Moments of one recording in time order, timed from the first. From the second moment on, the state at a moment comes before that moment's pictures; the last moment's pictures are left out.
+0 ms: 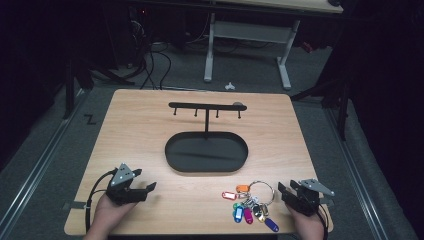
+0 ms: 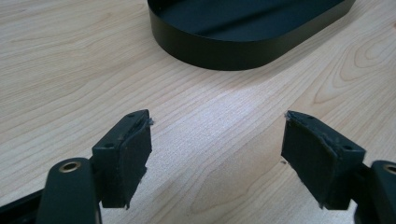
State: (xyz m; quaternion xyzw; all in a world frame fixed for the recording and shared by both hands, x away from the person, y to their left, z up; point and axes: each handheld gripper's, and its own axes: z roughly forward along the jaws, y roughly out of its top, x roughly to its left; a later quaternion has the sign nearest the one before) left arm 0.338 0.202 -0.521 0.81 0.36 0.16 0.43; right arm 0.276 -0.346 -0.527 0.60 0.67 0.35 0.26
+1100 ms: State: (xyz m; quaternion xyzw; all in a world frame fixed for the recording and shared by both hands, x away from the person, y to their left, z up) left arm 0.336 0.208 -0.519 0.79 0.37 0.18 0.45; right arm 0.272 -0.332 -0.518 0.58 0.68 0.36 0.26
